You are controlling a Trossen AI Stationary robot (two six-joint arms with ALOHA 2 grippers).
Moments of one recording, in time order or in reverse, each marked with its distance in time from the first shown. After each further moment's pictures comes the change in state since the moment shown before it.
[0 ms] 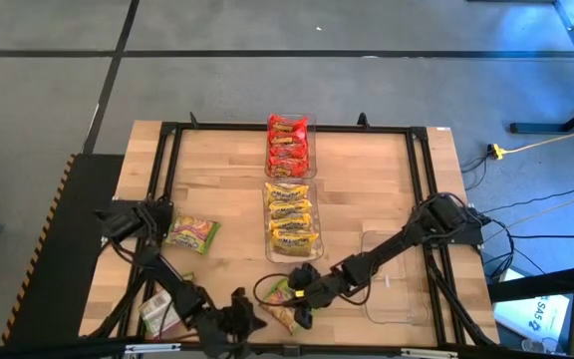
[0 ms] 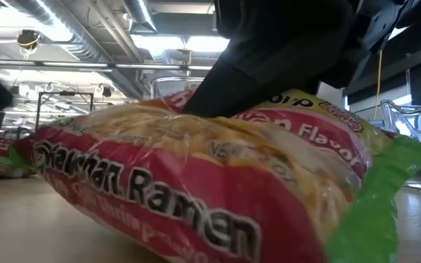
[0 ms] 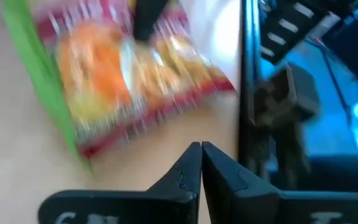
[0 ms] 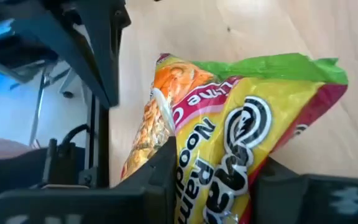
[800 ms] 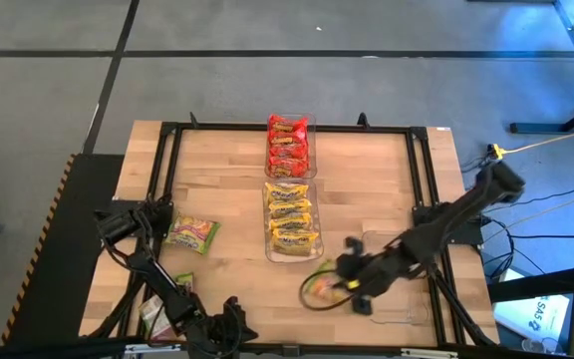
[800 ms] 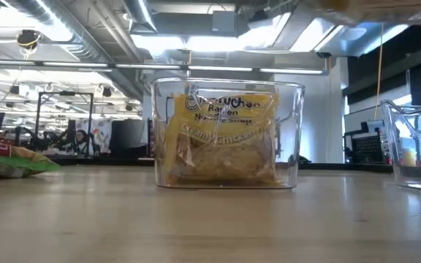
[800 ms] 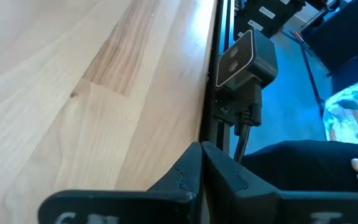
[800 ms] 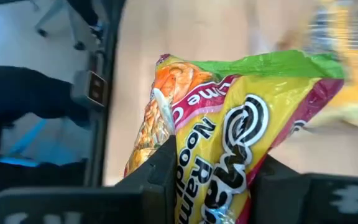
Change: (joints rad) left arm -0.064 -0.004 0.000 0.000 0.024 -0.093; right arm 0.096 -0.551 0.000 -0.745 0.057 -0.216
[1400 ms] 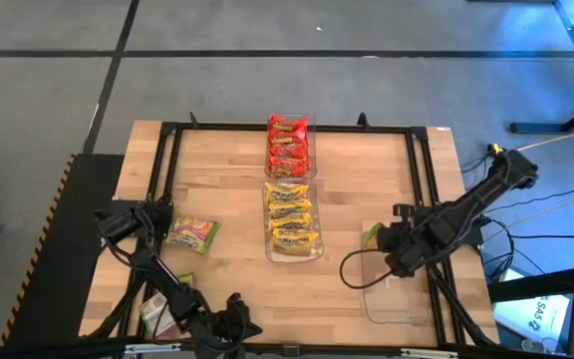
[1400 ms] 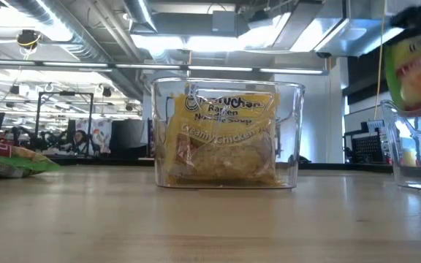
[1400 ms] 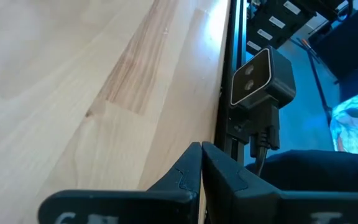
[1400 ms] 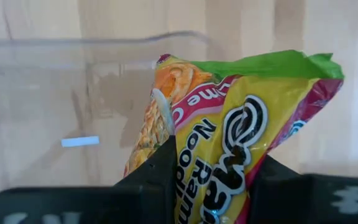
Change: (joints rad) left arm 0.032 0.000 0.000 -0.002 -0.005 0.004; right arm 0.035 -0.225 -0.115 -0.752 0.053 0.098
